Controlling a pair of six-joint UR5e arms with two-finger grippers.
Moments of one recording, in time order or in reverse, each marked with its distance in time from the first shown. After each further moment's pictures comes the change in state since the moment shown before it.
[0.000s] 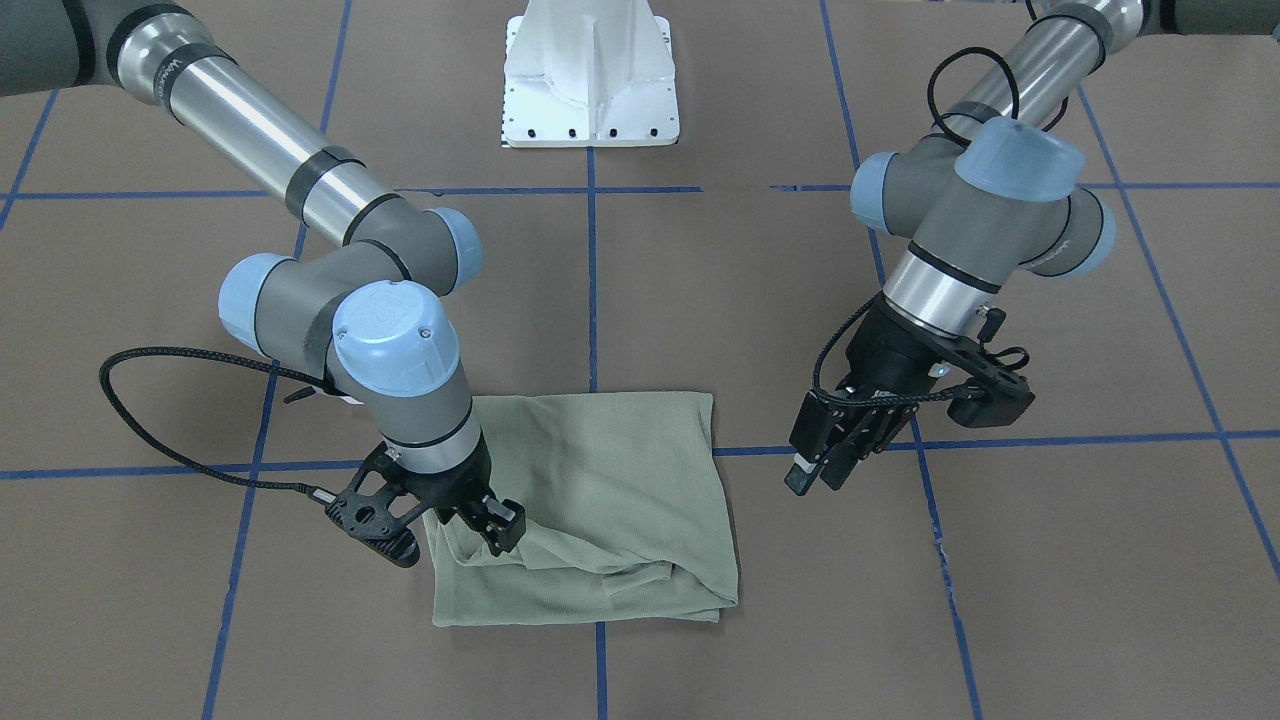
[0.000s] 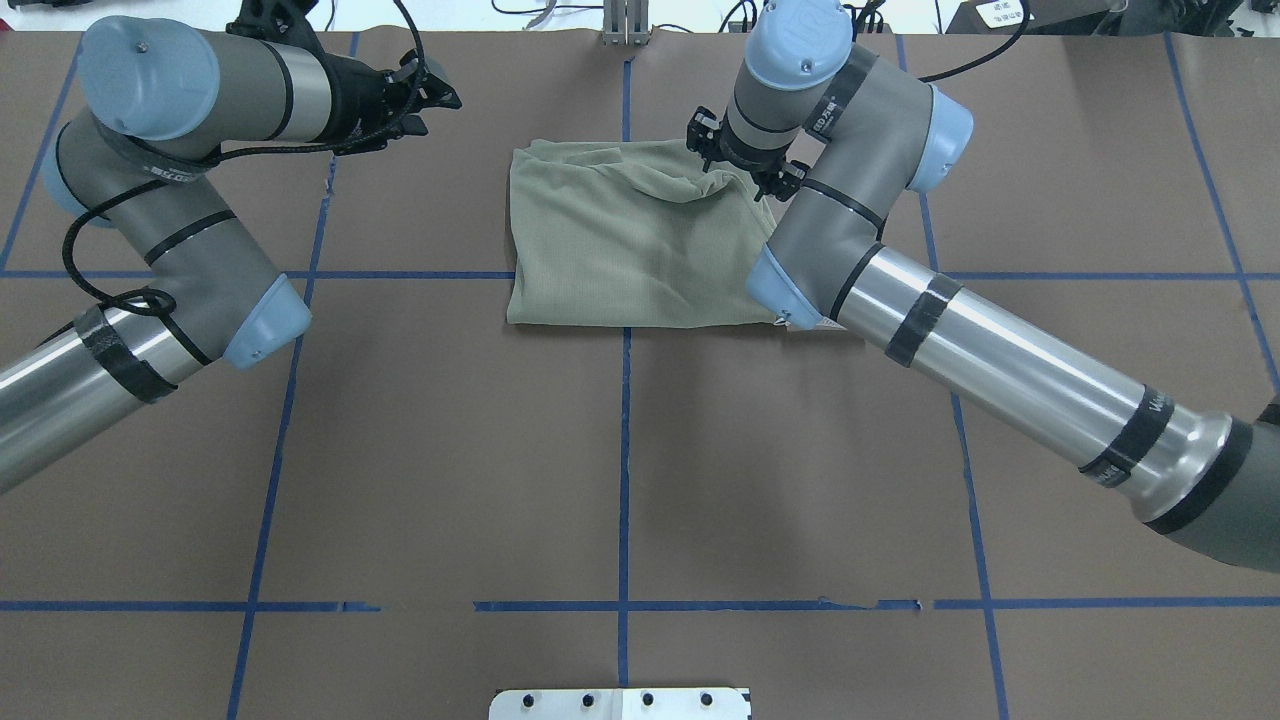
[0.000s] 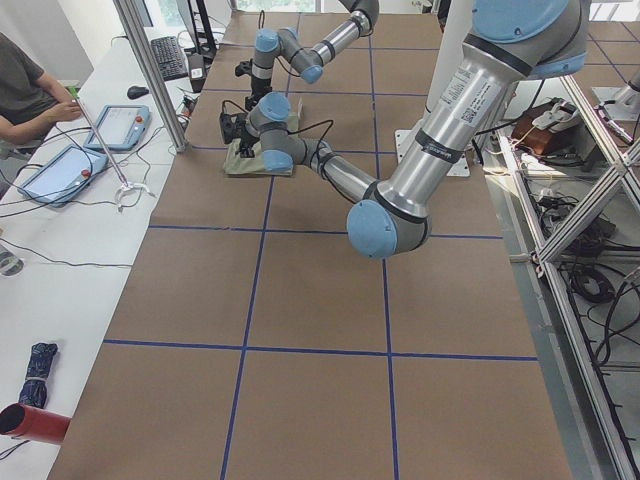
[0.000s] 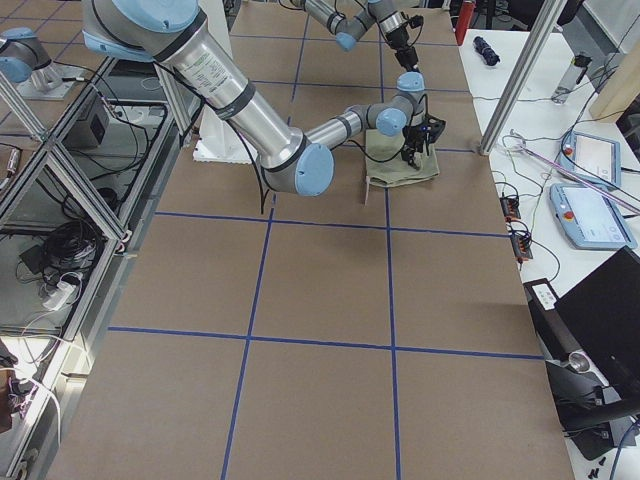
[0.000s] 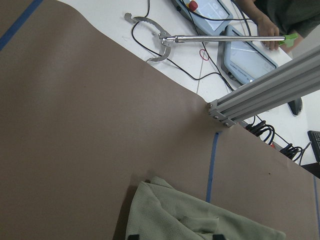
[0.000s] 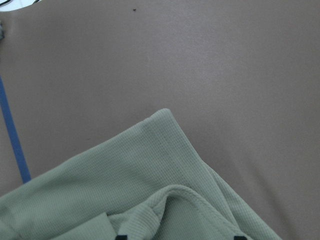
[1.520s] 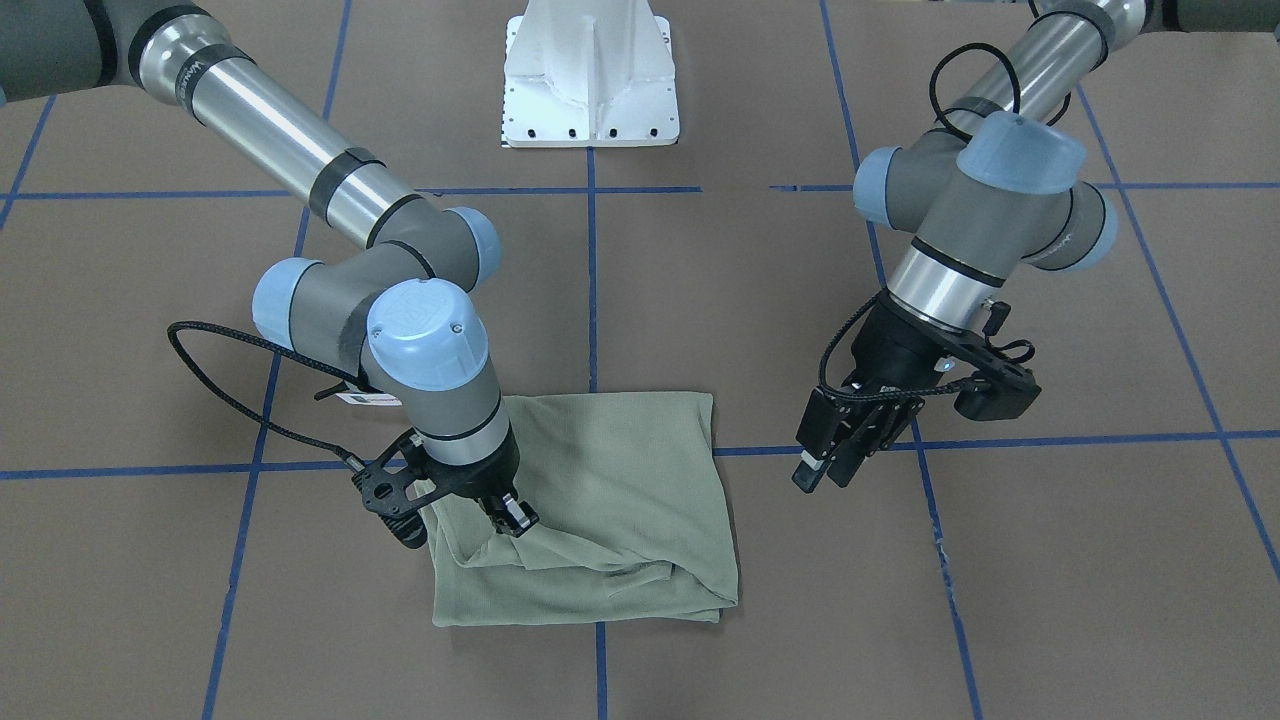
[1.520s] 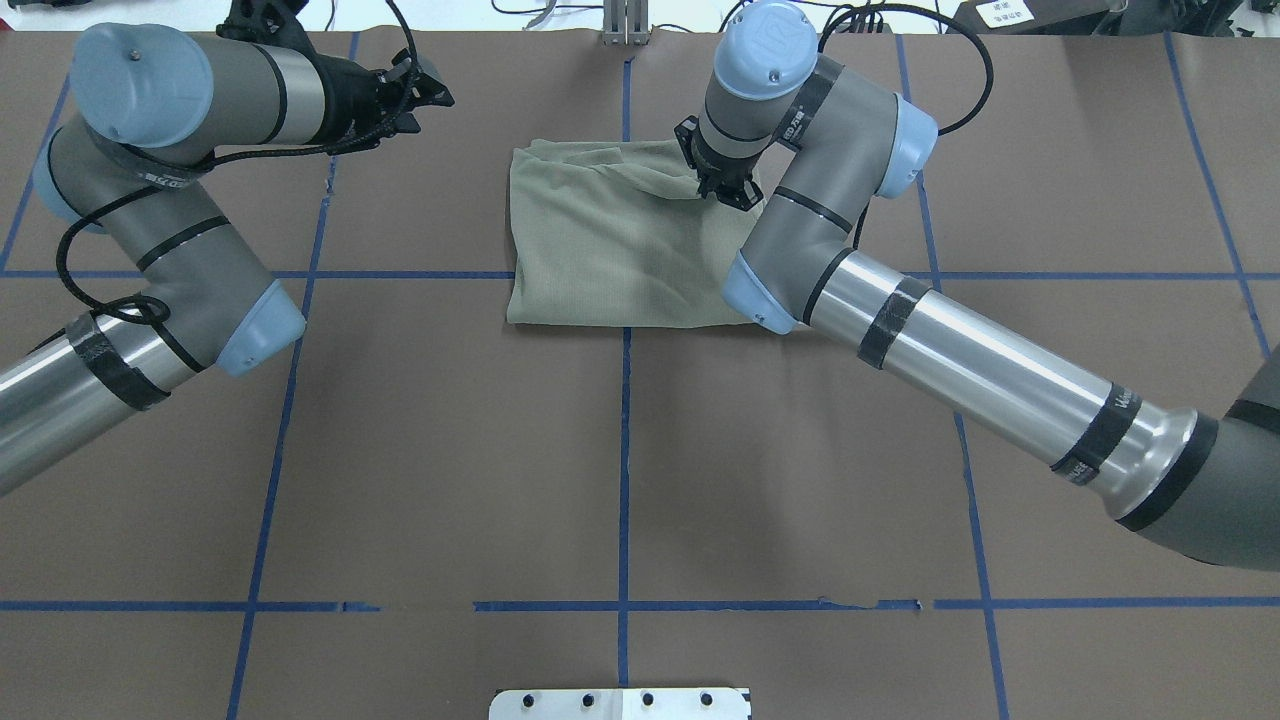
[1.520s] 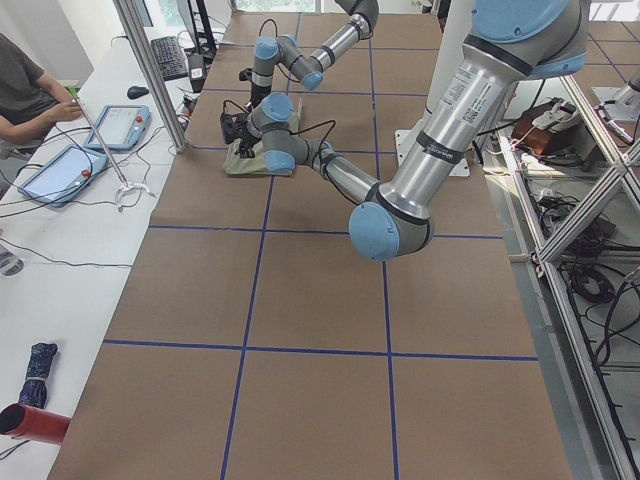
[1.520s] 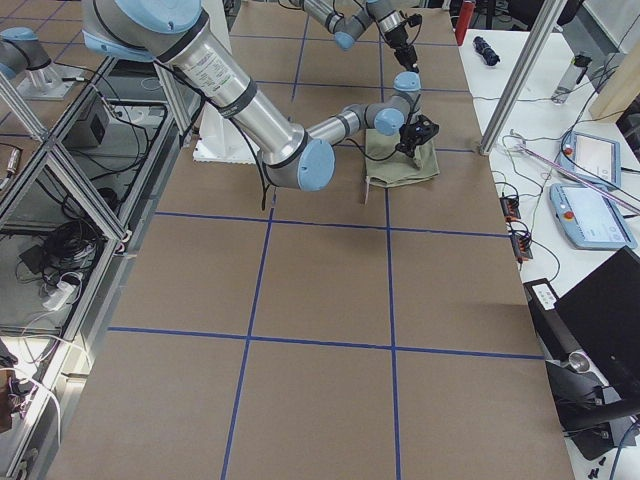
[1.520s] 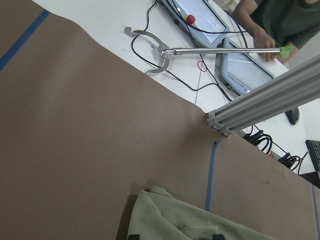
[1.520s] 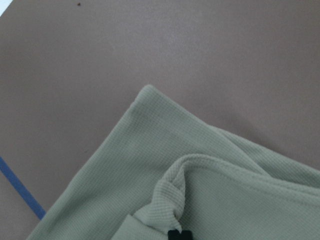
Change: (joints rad) left arm 0.003 0.017 -0.018 0.008 0.014 0.000; right arm -0.012 0.009 -0.029 0.044 0.011 0.230
